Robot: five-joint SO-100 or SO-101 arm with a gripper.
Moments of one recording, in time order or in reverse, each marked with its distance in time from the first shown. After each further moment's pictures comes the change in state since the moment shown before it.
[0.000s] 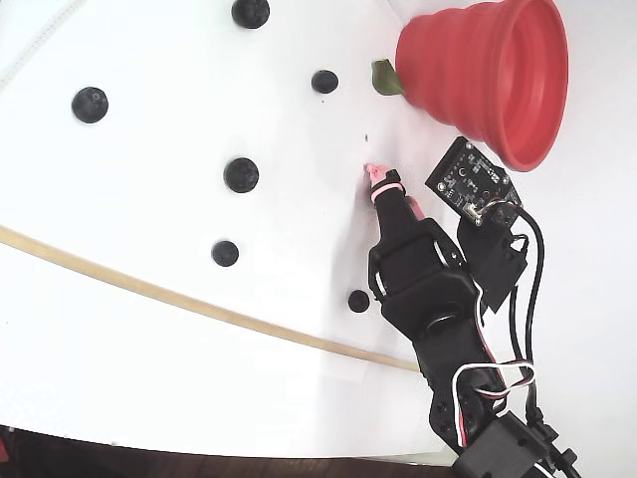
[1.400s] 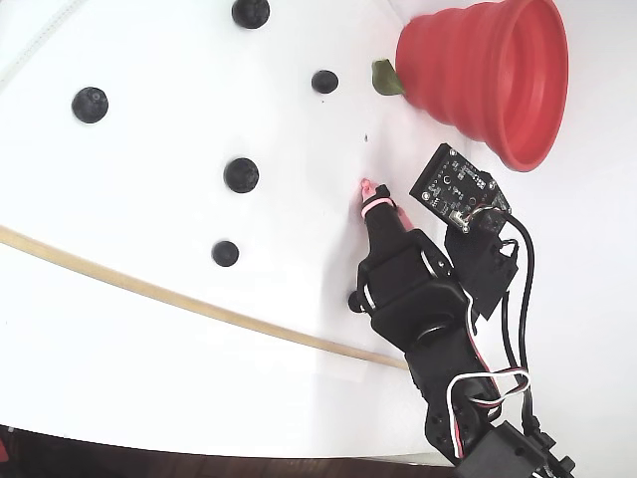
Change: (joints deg) arm 0.0 1.8 4.0 1.1 -1.4
